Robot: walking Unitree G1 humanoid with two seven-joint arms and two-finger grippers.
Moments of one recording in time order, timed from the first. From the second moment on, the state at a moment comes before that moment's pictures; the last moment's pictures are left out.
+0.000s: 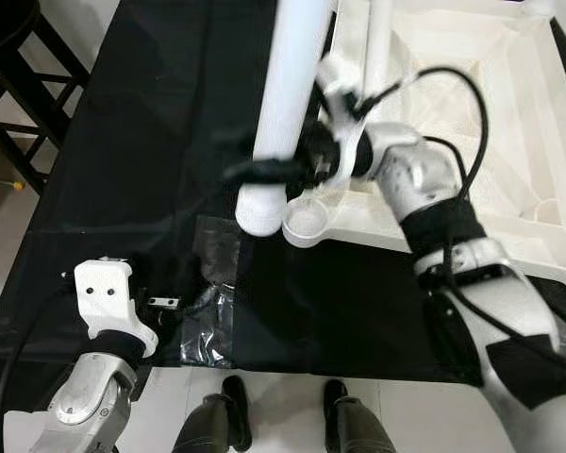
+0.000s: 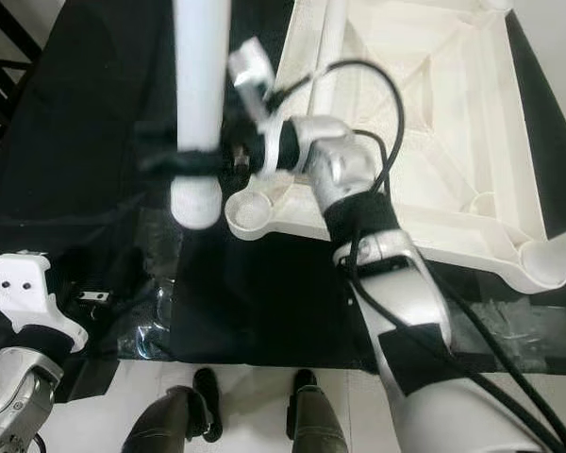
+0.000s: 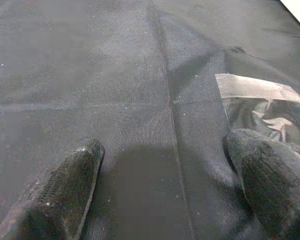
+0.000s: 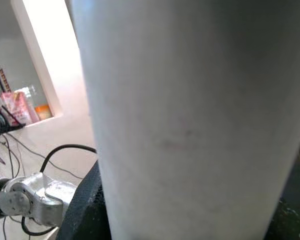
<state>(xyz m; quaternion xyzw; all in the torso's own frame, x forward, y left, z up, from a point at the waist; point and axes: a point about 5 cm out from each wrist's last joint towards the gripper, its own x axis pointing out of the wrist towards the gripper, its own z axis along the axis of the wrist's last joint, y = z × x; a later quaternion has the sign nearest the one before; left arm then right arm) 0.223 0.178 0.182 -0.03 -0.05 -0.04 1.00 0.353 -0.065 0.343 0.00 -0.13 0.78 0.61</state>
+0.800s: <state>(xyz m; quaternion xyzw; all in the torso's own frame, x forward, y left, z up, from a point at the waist) 0.224 0.178 0.183 -0.02 -0.06 -0.04 1.00 0.365 -0.084 0.327 -0.13 -0.06 0.74 0.66</state>
